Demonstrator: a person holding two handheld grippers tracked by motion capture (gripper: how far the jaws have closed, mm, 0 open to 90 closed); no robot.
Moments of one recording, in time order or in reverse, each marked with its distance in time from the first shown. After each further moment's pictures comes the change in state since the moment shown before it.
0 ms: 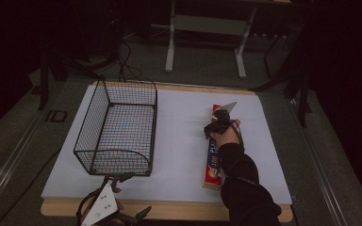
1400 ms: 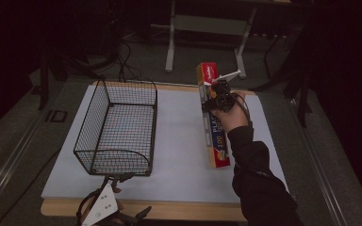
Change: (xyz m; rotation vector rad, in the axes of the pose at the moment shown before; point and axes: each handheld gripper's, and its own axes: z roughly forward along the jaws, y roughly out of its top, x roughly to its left) left arm 0.000 -0.001 0.001 0.004 0.001 -0.002; right arm 0.039 0.010 -0.127 -0.305 0.116 -0.291
